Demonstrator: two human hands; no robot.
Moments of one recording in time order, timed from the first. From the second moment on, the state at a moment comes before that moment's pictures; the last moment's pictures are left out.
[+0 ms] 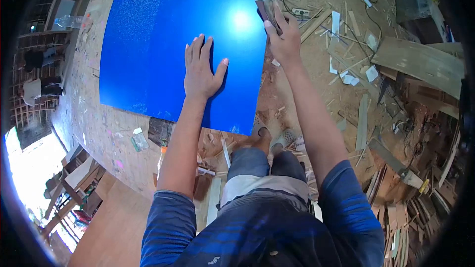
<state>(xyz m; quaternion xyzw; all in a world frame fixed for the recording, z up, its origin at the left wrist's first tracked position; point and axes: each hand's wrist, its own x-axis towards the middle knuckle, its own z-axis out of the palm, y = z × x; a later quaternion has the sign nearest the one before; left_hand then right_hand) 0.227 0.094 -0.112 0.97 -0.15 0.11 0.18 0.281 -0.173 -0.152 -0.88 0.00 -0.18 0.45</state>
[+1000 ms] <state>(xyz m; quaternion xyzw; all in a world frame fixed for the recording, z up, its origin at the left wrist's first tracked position) 0.231 0.097 -0.126 0.96 -0.16 0.12 0.19 0.062 -0.122 -0.167 -0.80 -0.03 -0.20 0.56</state>
